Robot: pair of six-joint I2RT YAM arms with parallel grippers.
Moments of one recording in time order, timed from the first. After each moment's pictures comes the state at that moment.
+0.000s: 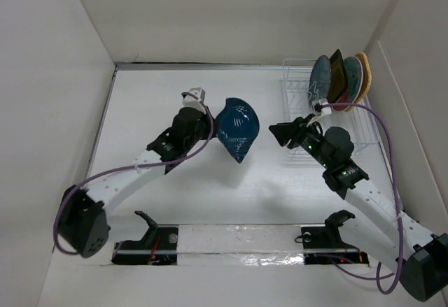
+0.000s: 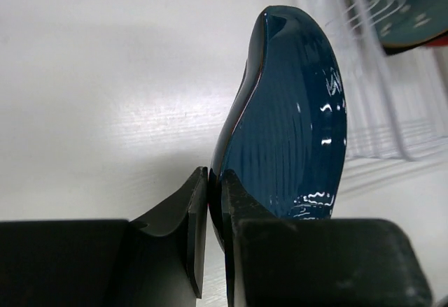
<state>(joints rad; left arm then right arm) -0.66 1.29 0.87 -0.01 -0.18 -0.55 0.46 0.86 0.58 0.25 -0.18 0.51</state>
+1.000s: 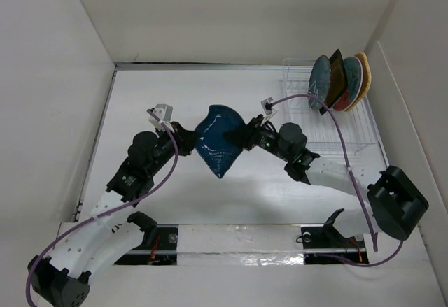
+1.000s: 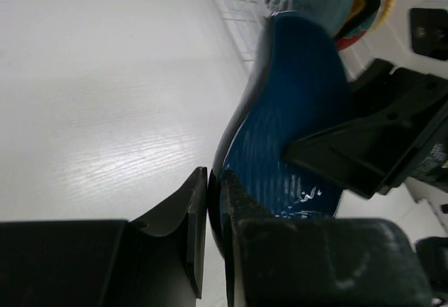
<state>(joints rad) -0.55 0.71 0.65 -0.09 0.06 -0.53 0.76 1.34 0.68 0.71 -0.23 0.61</state>
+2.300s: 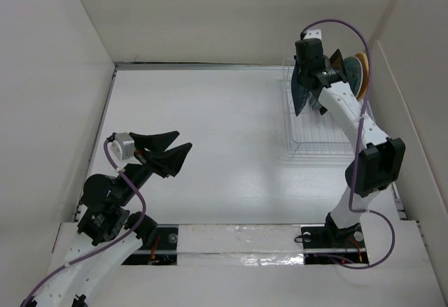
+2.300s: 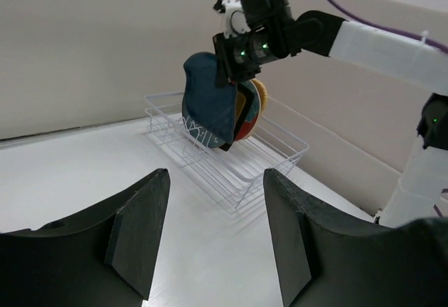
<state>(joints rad) -0.58 0.31 0.63 0.01 0.17 -0.36 0.32 1.70 1.73 -0.60 0.55 0.08</state>
